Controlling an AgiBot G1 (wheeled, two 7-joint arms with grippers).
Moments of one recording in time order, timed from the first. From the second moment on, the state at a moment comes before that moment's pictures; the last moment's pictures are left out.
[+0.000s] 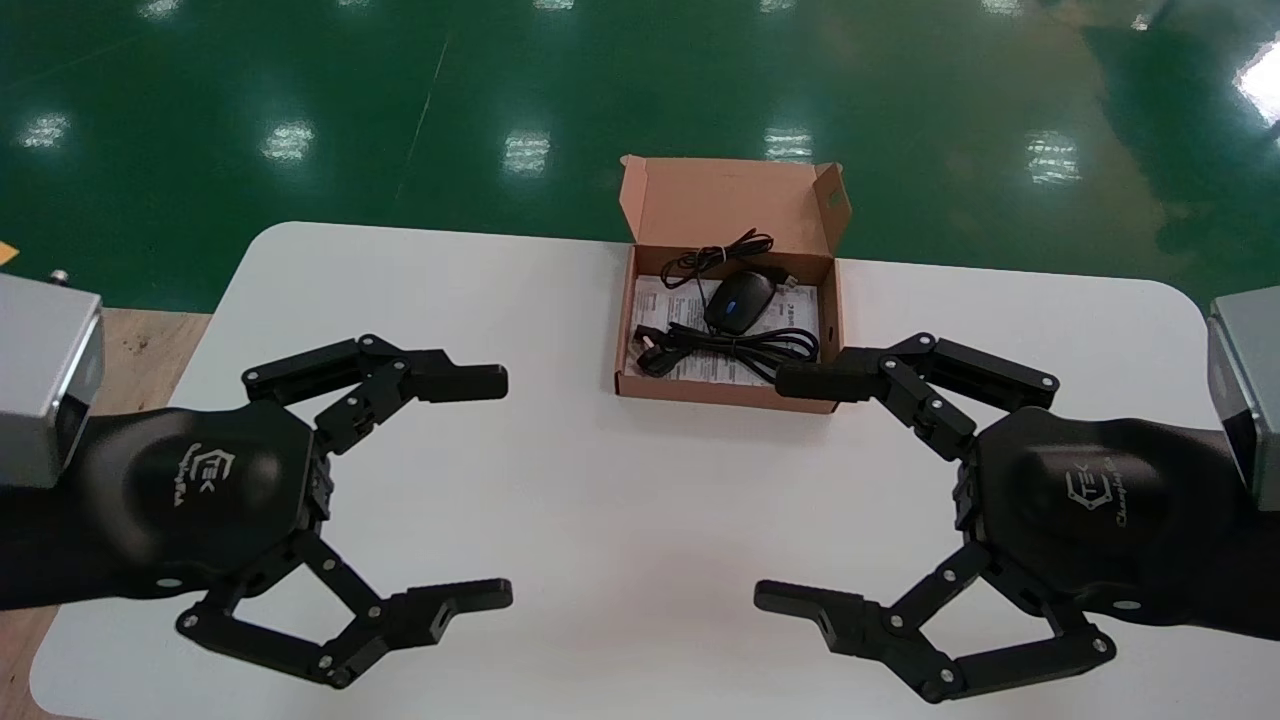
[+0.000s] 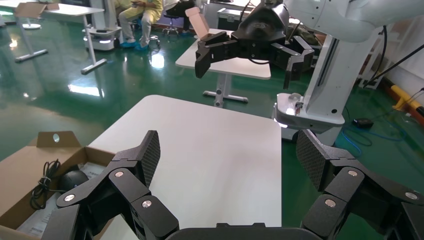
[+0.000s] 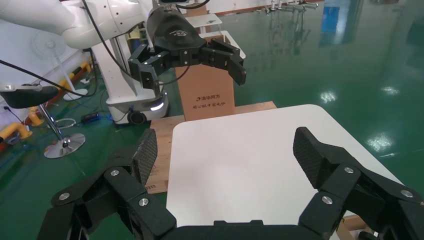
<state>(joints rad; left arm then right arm) -1.07 0.60 0.27 -1.29 0.73 1.50 -0.19 1.07 -0.61 -0.28 1.28 -0.73 -1.50 0.19</state>
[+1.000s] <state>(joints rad) -1.07 0.61 0.28 -1.28 0.73 1.50 -0.19 1.08 -0.61 -0.28 1.28 -0.73 -1.49 0.19</state>
